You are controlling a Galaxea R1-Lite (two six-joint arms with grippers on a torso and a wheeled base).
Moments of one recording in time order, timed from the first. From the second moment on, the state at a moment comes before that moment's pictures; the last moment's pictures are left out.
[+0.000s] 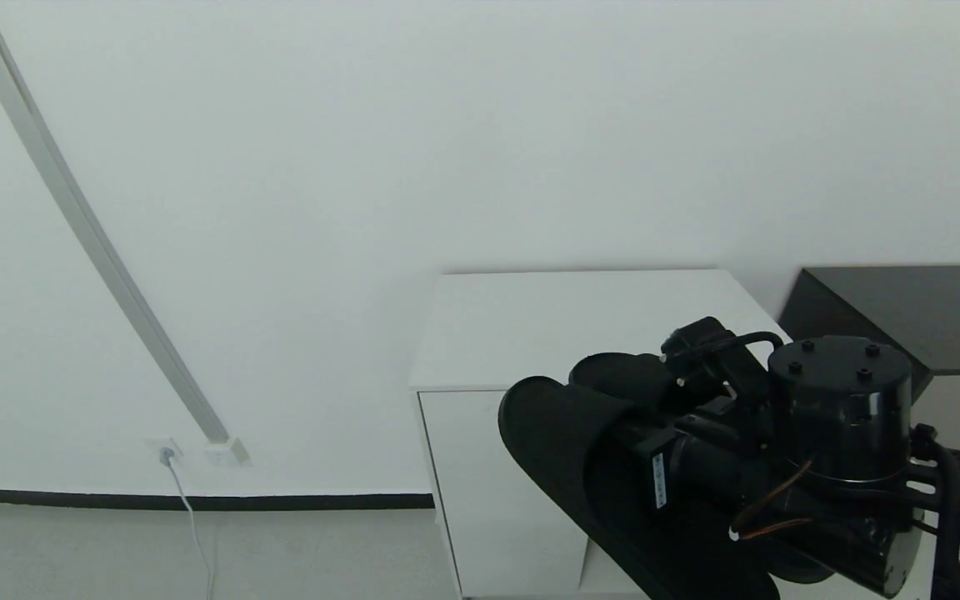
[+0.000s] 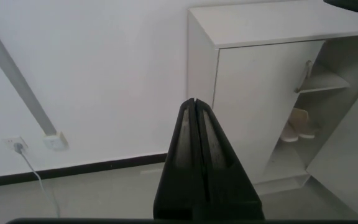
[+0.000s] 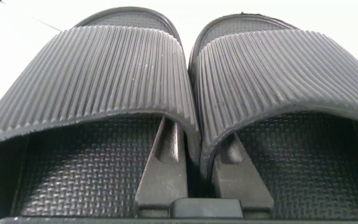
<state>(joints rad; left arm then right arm) 0.00 0.00 0.00 0.00 -0.10 0.03 0.81 1.65 -0.66 -0.70 -0.22 0.11</state>
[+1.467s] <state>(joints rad) 0.00 0.00 0.00 0.00 -0.10 0.03 0.80 1.67 -0.63 -0.73 -0.22 0.11</state>
